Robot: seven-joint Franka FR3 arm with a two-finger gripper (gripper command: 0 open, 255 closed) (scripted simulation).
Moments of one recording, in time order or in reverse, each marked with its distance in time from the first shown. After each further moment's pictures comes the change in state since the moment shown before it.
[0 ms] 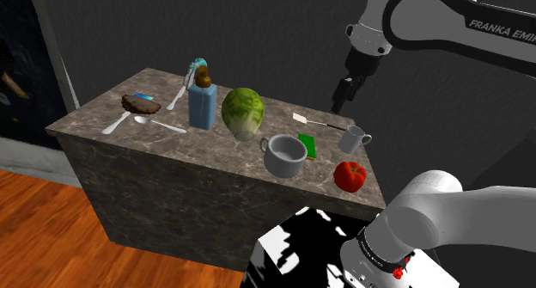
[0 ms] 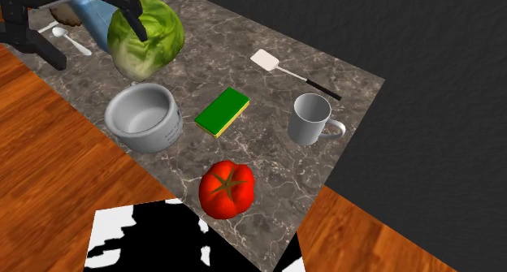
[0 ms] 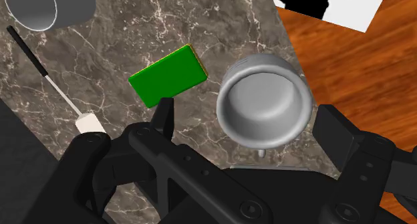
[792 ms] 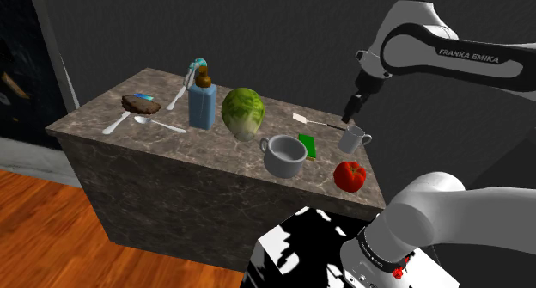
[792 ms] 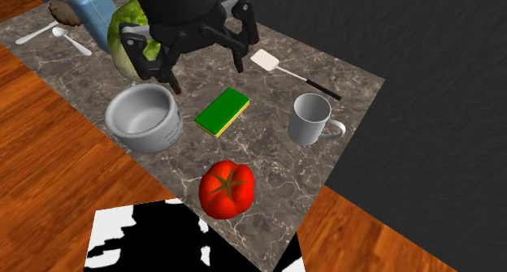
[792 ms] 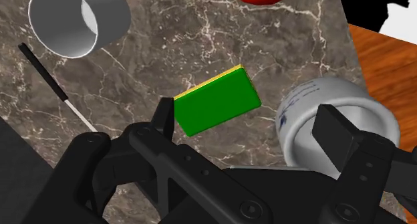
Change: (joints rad) arm -0.075 0.009 -0.236 -0.165 -0.116 0.208 -0.209
